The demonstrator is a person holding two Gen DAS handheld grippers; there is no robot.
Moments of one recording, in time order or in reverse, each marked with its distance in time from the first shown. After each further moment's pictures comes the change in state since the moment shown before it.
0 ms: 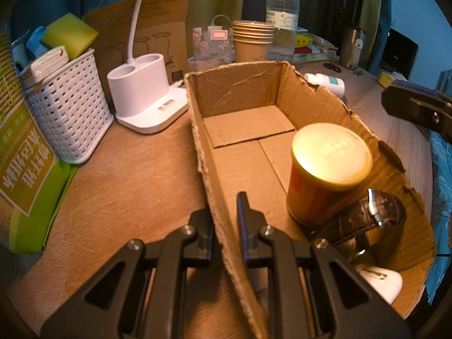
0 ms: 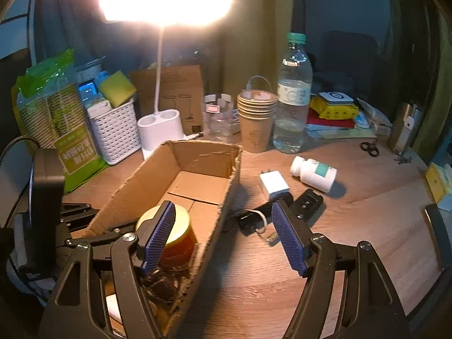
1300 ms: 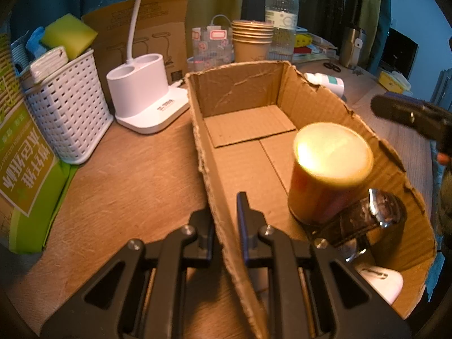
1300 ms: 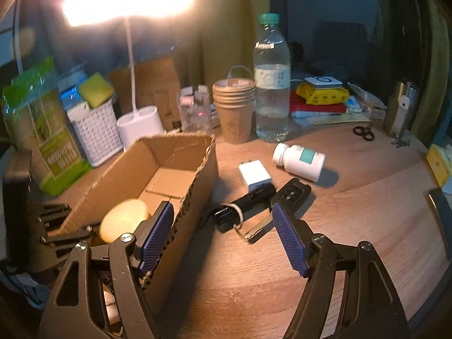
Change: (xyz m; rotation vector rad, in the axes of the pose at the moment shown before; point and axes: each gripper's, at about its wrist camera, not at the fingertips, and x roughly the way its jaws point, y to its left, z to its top) left arm -0.001 0.000 0.000 0.001 0.004 -0.003; right arm 0.017 -0.035 -0.010 0.078 -0.007 -0.006
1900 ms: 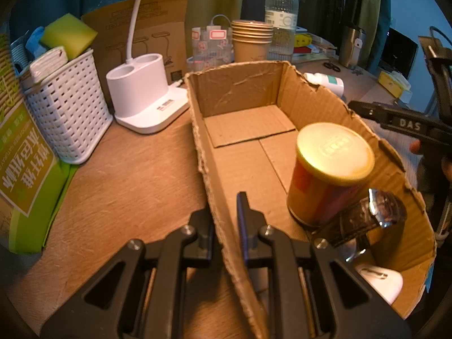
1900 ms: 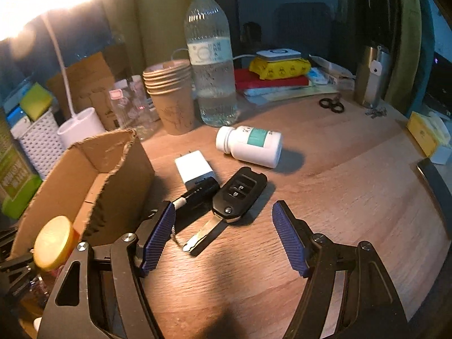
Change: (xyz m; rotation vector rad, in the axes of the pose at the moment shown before) left arm 0.000 0.000 0.000 0.000 0.000 0.000; right arm 0.050 -0.042 -0.004 0.108 0.076 -0.161
